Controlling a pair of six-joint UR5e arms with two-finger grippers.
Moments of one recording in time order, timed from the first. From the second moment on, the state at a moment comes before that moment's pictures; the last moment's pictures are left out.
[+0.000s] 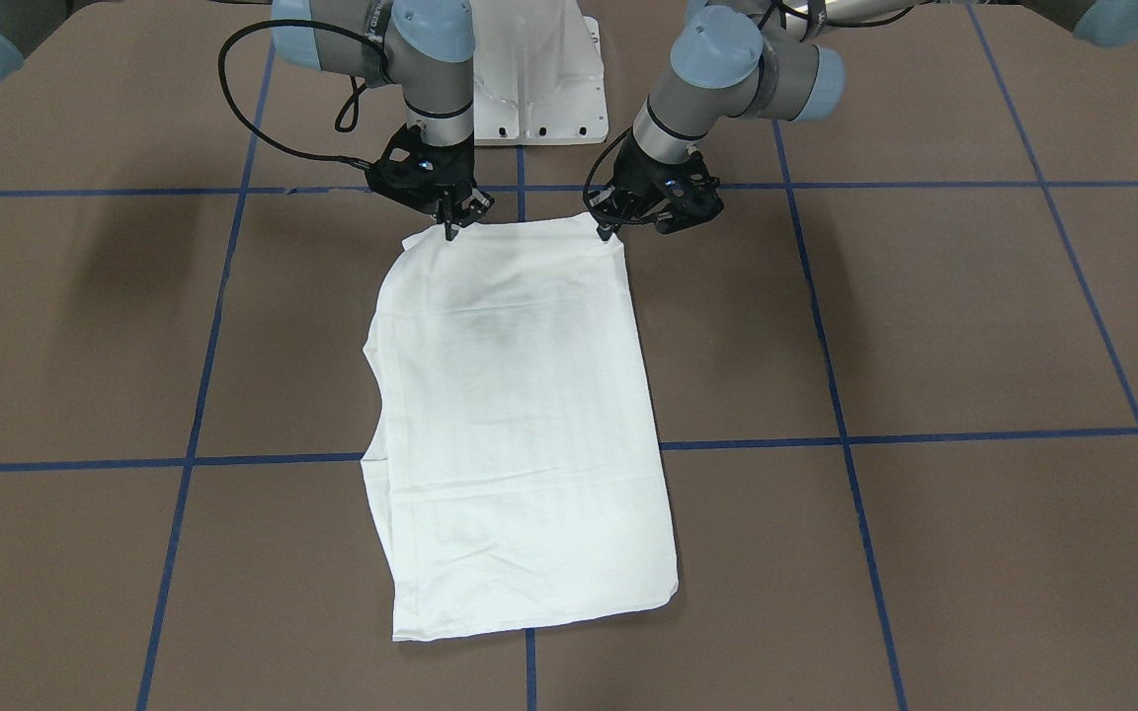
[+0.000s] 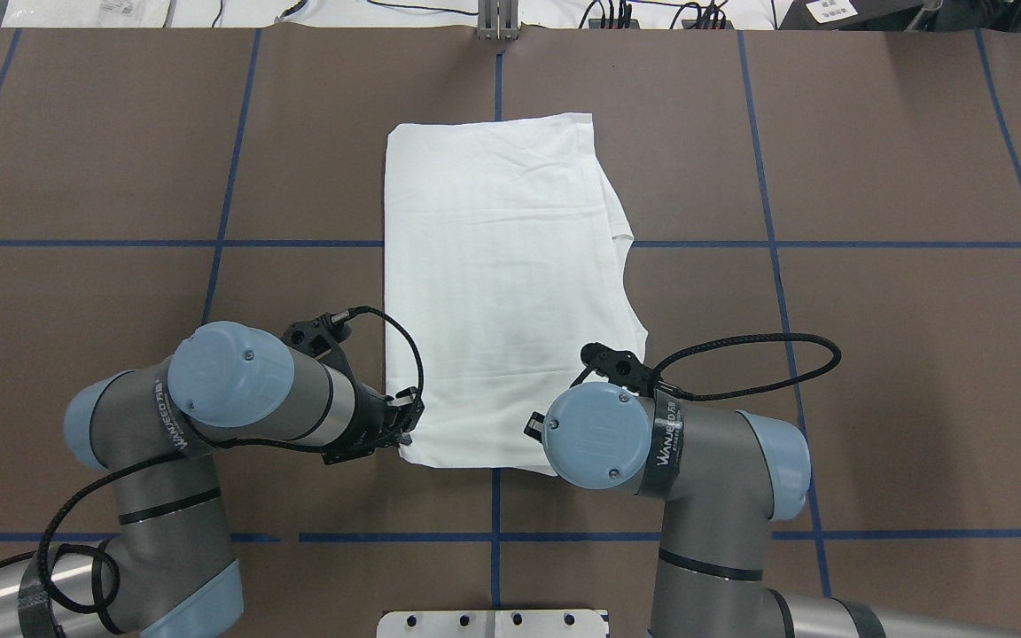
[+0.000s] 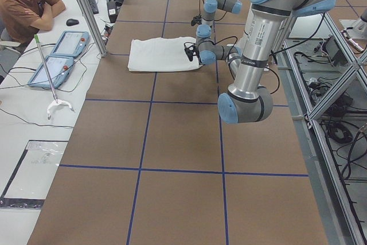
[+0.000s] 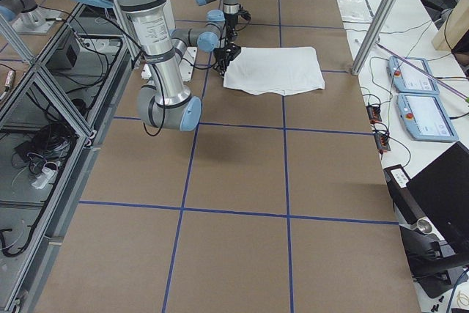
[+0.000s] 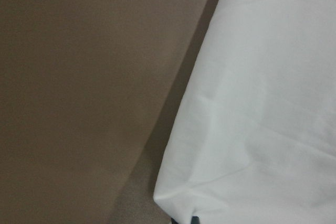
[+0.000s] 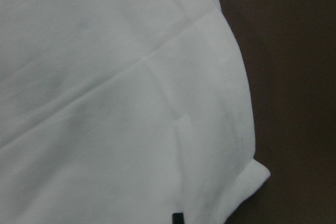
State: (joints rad) left arm -0.39 -1.98 -1.83 -1.96 -1.88 -1.84; right arm 0.27 -1.02 1.85 -1.68 1.64 1.88
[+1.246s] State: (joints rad) left arm -0.20 -1.90 -2.18 -1.82 -1.88 -1.96; right arm 0.17 -1.13 2.27 -1.83 1.84 1.89
